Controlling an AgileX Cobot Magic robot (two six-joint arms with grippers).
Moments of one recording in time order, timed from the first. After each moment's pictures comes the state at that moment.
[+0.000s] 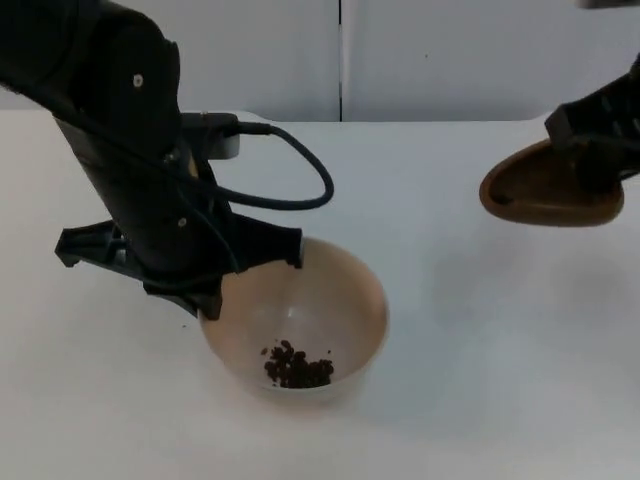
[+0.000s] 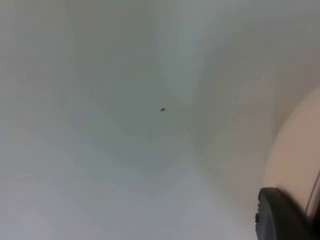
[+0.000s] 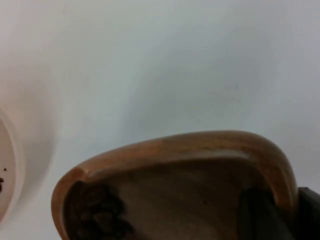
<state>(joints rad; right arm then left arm) 0.42 1.62 -1.03 -0.07 0.51 0.16 -0.52 1.88 -1.02 0.10 0.56 -0.55</state>
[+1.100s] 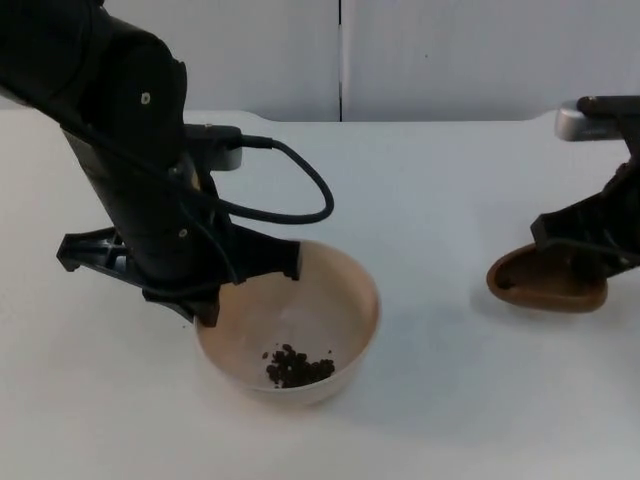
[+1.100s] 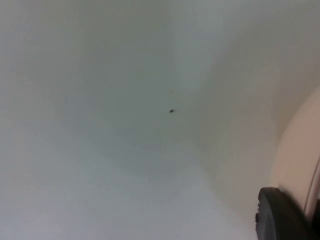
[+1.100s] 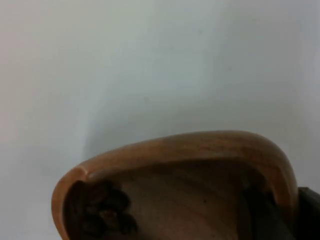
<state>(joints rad) 0.32 1.92 -1.00 -0.08 0.31 0.21 -0.52 1.90 -1.02 0.13 0.55 -0.55</state>
